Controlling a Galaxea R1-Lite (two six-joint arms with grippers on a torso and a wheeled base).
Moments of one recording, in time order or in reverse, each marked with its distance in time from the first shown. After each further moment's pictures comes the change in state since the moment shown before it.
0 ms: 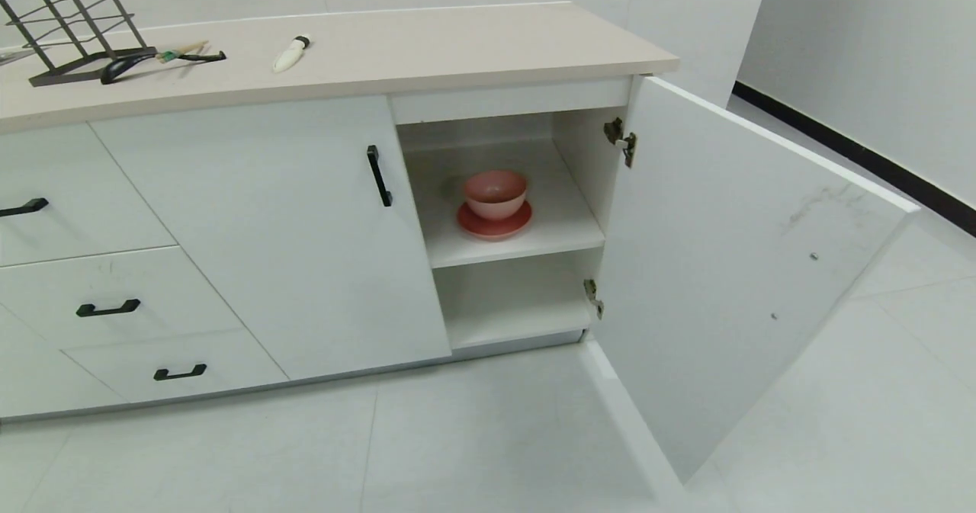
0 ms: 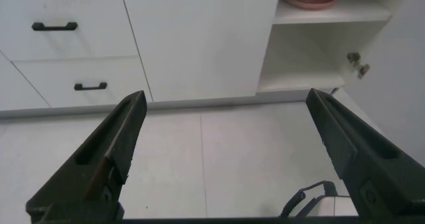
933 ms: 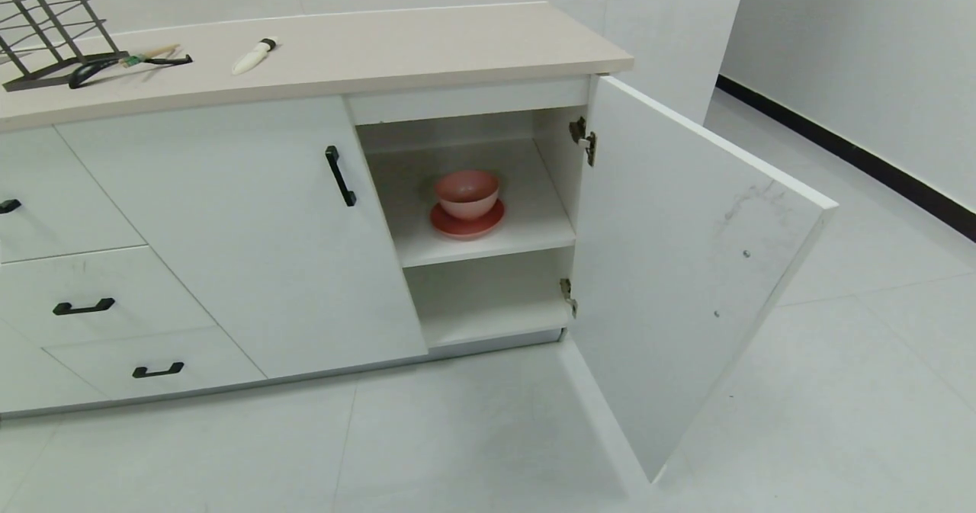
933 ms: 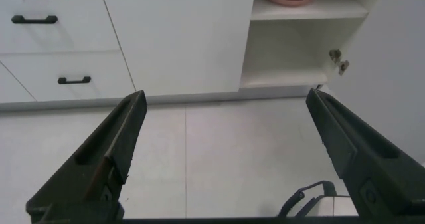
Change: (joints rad) left arm 0.003 0.000 0.000 -0.002 -0.001 -0.001; right arm 0.004 0.009 -0.005 -0.193 0.033 0.026
